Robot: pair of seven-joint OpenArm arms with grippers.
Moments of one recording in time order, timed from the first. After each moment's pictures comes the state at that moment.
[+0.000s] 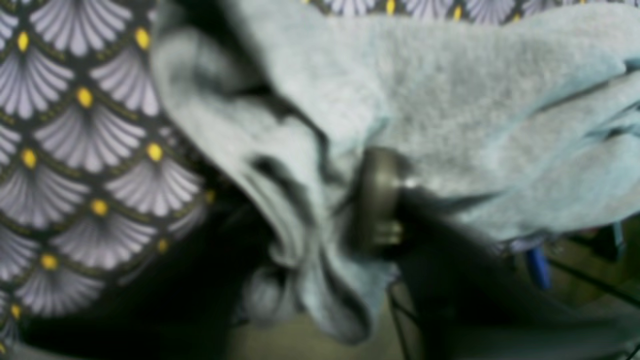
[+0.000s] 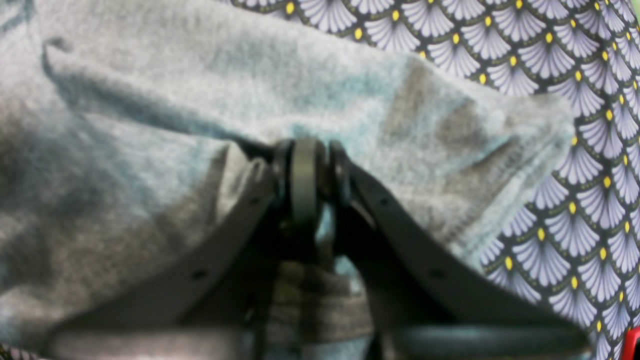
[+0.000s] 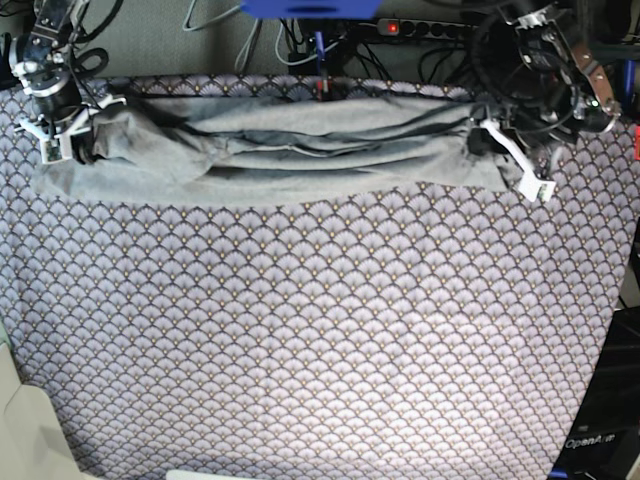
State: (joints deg) left arm 10.2 -2.1 -35.6 94.6 -29.9 -39.4 74.3; right arm -22.4 7.8 37.8 85.7 -9.5 40.1 -4.6
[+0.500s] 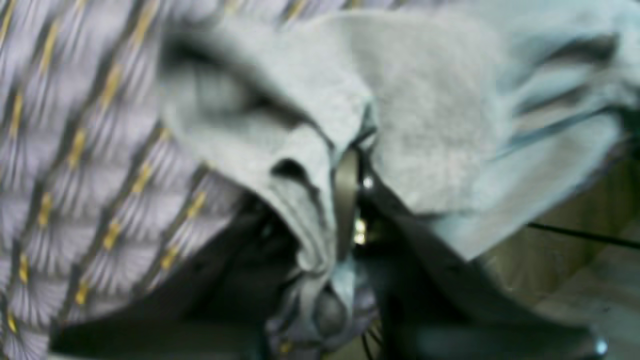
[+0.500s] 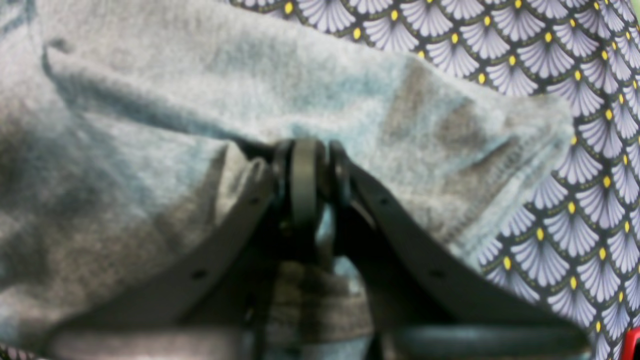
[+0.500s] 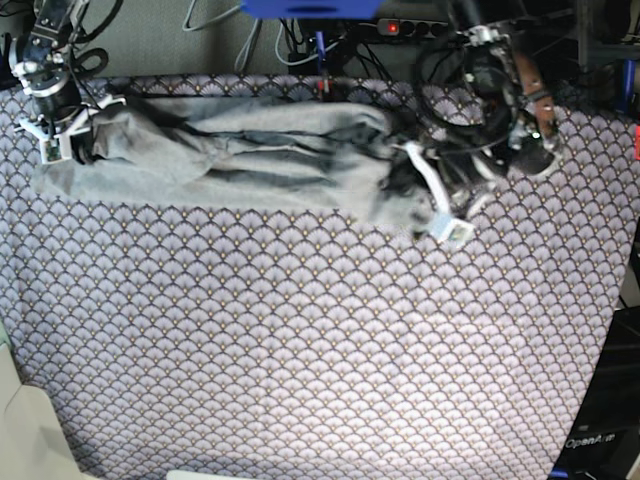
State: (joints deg) left arm 7.0 4.3 -17.1 103.7 -29.1 -39.8 75.2; right arm -22.5 7.8 37.8 85.7 -9.5 40.1 -4.6
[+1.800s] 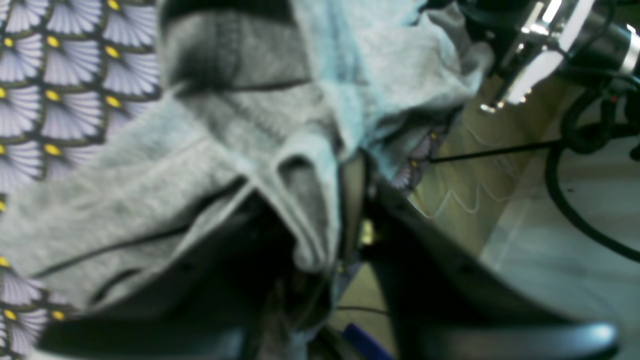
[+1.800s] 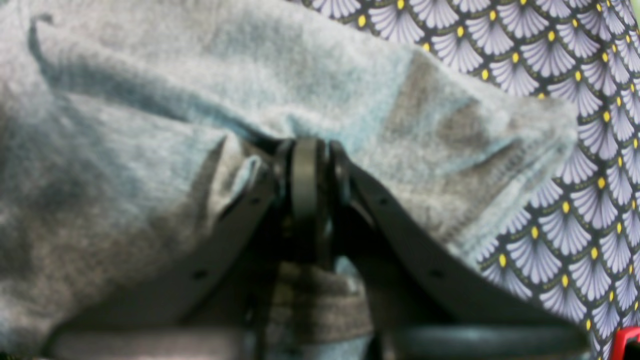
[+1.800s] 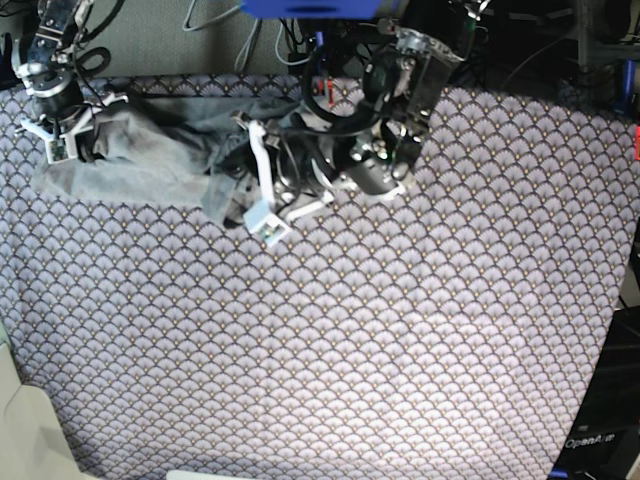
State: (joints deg) left arm 1.0 3.2 24.1 97.8 -28.9 -21.1 65.2; right arm -22.0 6.8 38.2 85.8 -14.5 40.1 -4.0
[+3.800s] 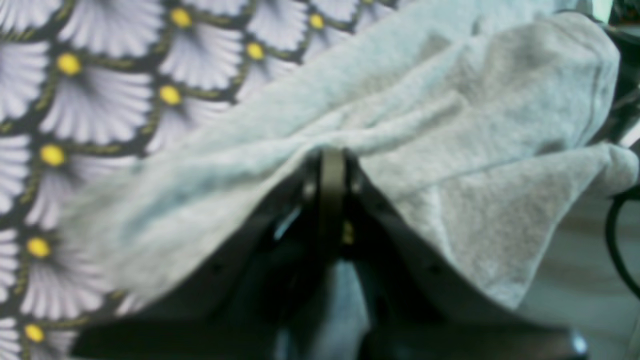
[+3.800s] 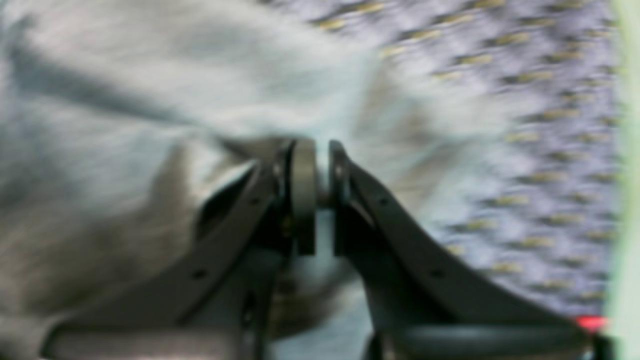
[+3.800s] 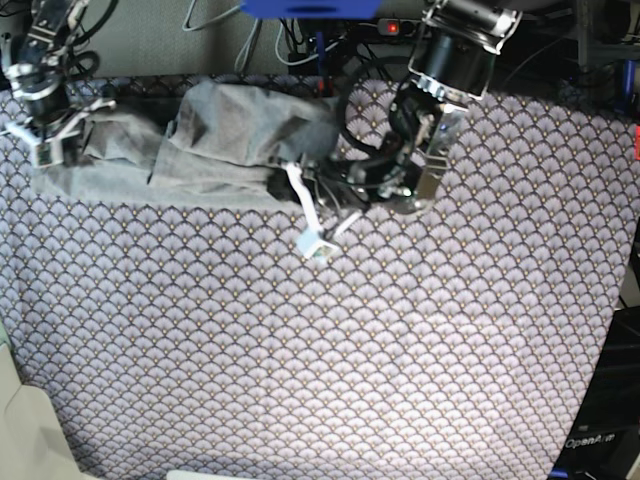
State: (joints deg) left arm -6.6 -0.9 18.1 74.6 -36.4 -21.2 54.3; right arm -20.9 7.2 41.8 89.0 -14.9 40.0 -4.8
